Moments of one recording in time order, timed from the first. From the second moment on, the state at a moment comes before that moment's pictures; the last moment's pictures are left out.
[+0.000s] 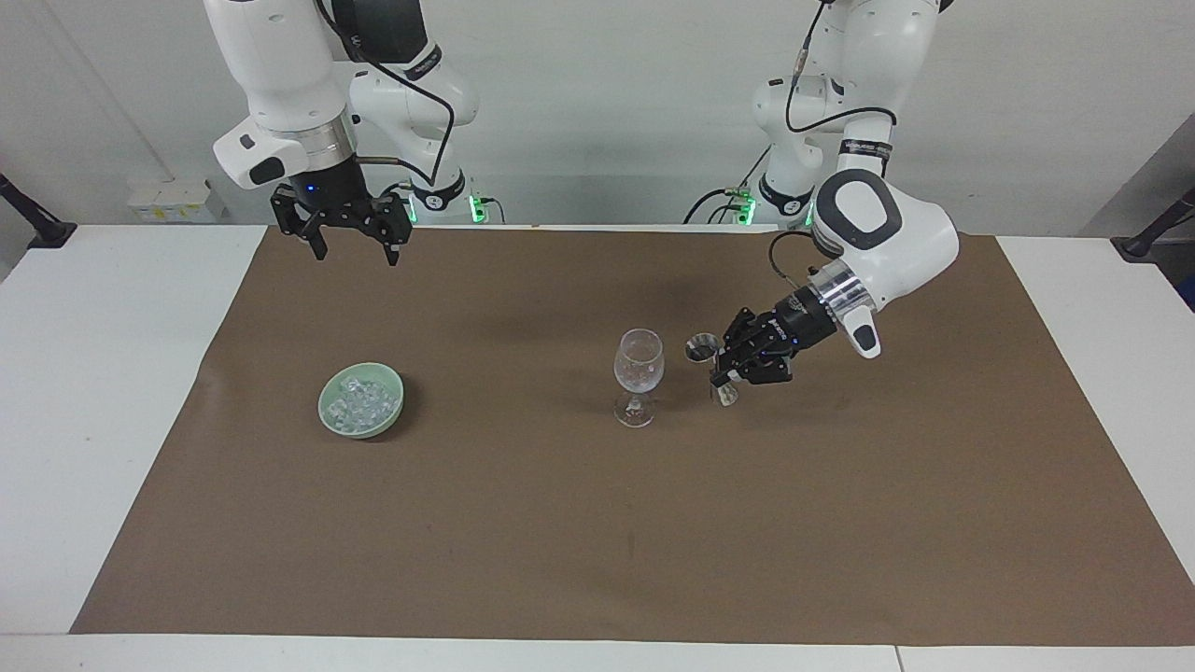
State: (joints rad) left arm -0.07 0.12 -0.24 -2.04 -1.32 2.37 -0.97; right arm -0.05 -0.03 0.16 -1.63 -0.05 1.62 0.19
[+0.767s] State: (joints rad) left arm -0.15 0.06 -0.24 -2.11 -1.32 2.54 -0.97; right arm -0.05 -0.03 0.16 -1.63 -0.05 1.62 0.19
